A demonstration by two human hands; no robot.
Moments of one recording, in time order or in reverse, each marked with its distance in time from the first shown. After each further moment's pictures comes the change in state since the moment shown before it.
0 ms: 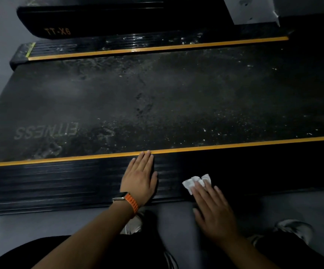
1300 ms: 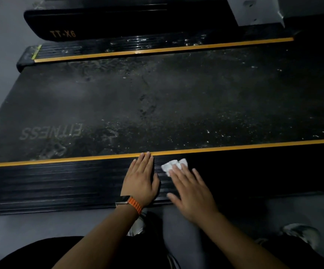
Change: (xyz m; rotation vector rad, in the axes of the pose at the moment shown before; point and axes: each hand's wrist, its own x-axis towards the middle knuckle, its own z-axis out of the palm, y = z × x) left_hand -0.002 -0.004 0.001 -0.046 0.074 -0.029; right_hand 0.083 -0.039 0.010 0.010 -0.243 0.011
